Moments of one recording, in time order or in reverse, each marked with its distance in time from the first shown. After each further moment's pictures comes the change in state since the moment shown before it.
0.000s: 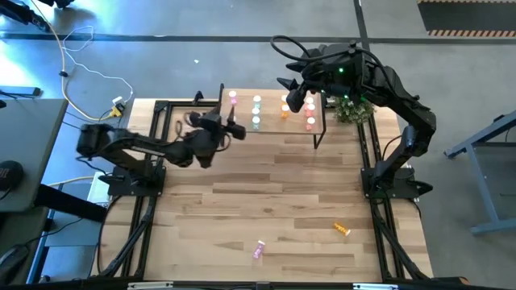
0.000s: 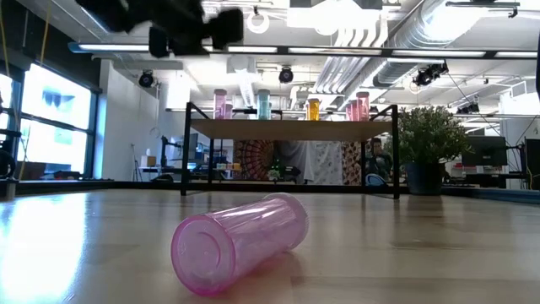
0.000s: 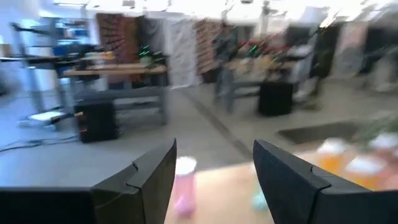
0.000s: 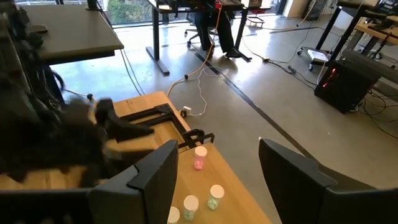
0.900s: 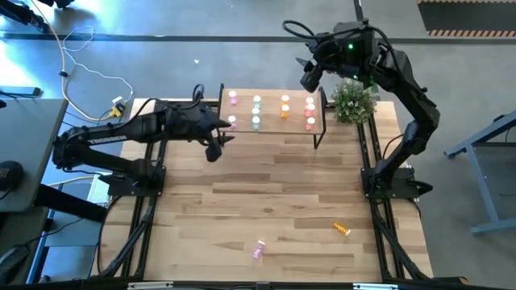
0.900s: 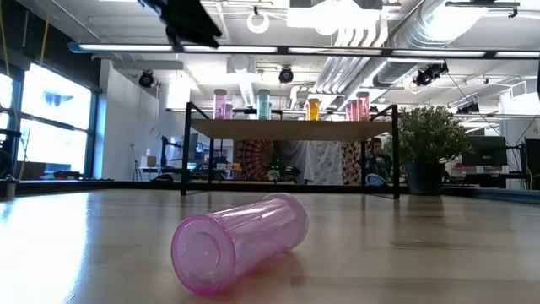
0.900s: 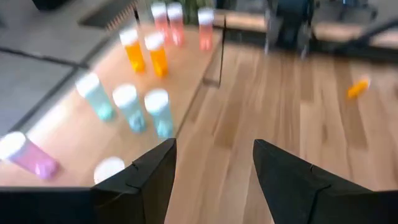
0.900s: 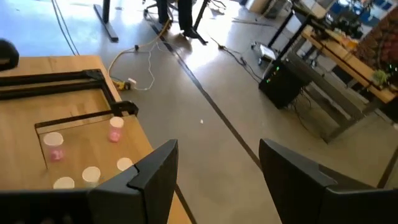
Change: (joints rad) left arm 0.168 -0.316 0.320 -1.279 1.115 -0.094; right arm -0.197 0.000 0.062 -0.107 0.004 -0.281
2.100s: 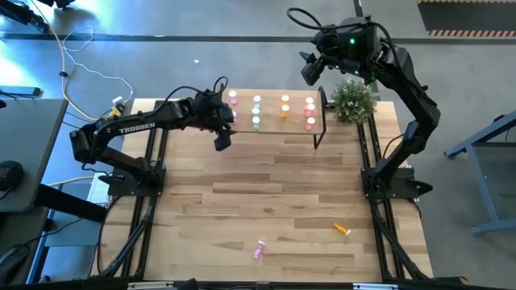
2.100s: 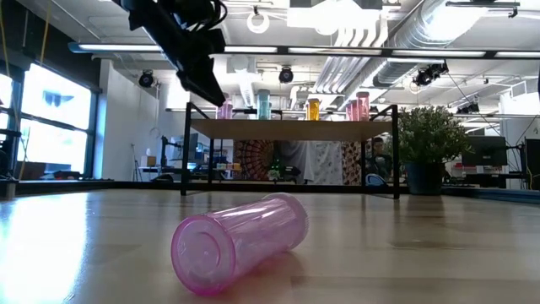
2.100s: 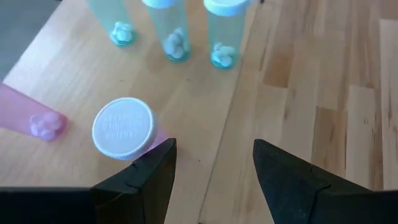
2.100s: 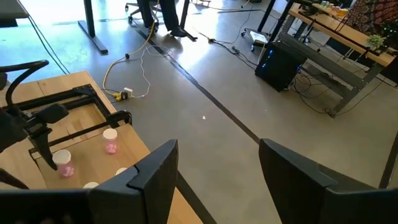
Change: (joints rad) left arm 0.255 0.250 0.000 -0.037 0.146 0.205; right arm -0.057 0.000 0.000 -0.003 0.000 0.155
